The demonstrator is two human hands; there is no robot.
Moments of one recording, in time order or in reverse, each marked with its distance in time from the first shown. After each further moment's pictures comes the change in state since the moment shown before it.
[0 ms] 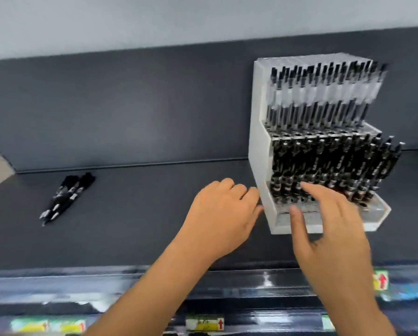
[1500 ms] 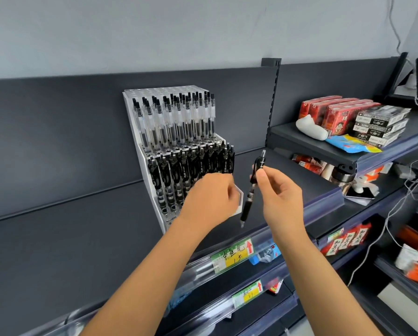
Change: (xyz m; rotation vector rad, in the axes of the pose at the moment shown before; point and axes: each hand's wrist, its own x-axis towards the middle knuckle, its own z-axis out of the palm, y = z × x) left_hand 0.104 0.127 0.020 -0.565 -0.137 0.018; right_hand 0.028 0.078 -0.077 0.517 0.293 0.502
